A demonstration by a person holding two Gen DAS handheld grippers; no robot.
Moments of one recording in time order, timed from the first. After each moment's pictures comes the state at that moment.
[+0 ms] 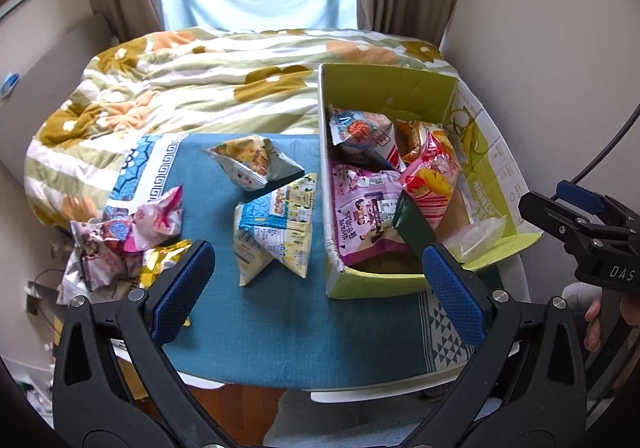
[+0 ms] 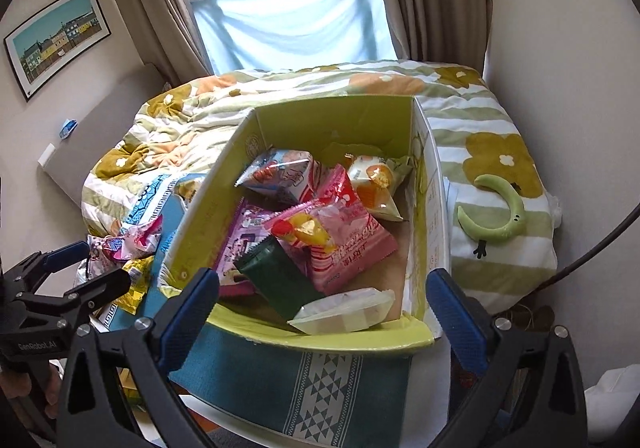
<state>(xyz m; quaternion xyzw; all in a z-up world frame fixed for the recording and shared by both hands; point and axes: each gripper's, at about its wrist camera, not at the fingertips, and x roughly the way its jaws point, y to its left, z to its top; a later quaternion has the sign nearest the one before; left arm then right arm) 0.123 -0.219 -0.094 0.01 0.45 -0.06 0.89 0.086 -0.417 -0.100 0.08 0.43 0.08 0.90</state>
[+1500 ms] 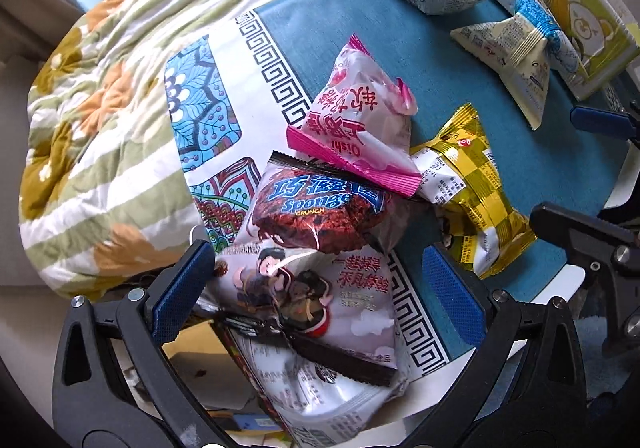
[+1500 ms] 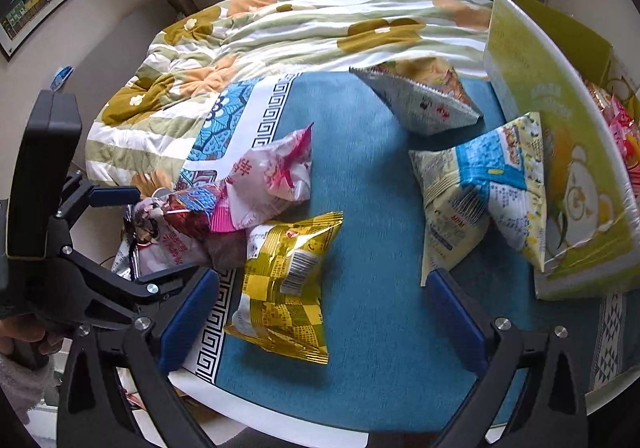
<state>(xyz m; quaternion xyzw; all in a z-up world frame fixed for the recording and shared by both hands) 0.228 0.049 -0.244 0.22 0.59 -0.18 0.75 0.140 -0.087 -0.209 0.08 0.54 0.08 0.83</state>
